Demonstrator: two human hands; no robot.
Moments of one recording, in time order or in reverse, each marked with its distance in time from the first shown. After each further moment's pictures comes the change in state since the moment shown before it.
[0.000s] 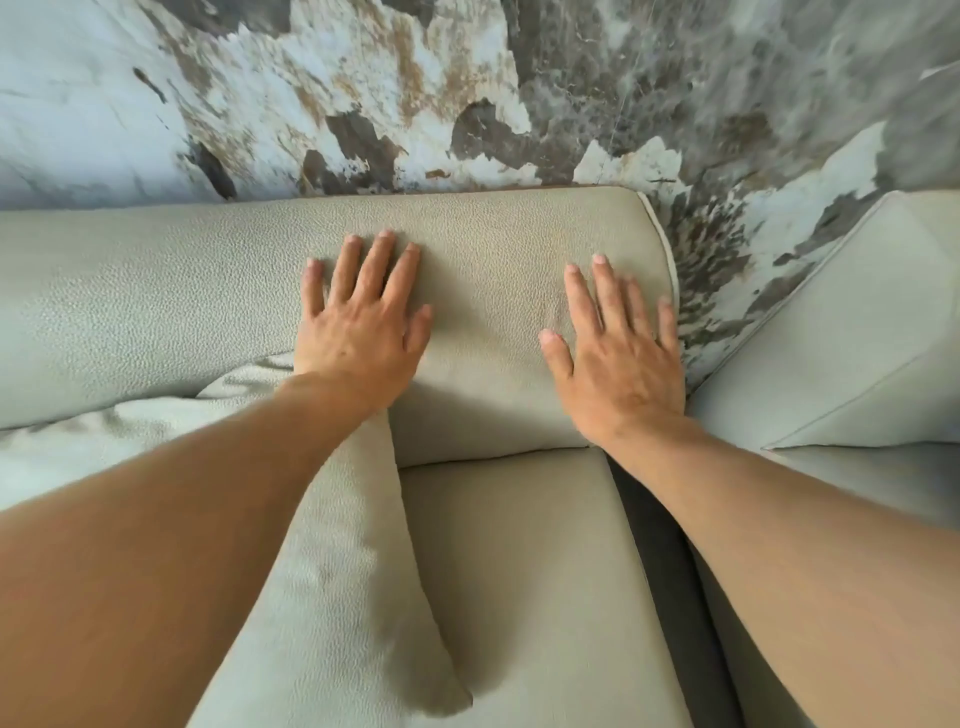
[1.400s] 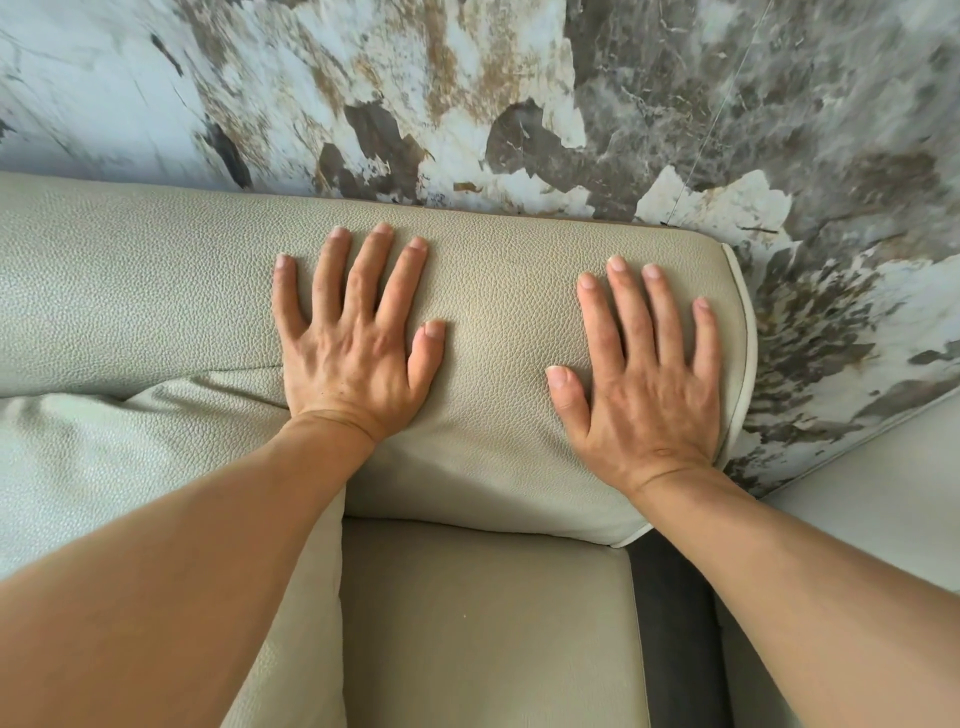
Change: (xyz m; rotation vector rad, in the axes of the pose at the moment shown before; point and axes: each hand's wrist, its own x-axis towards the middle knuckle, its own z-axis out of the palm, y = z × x) left_hand 0.032 0.024 0.055 0.167 0.431 -0.200; right_hand 0.074 0.032 0.057 0.021 0.440 -0.335
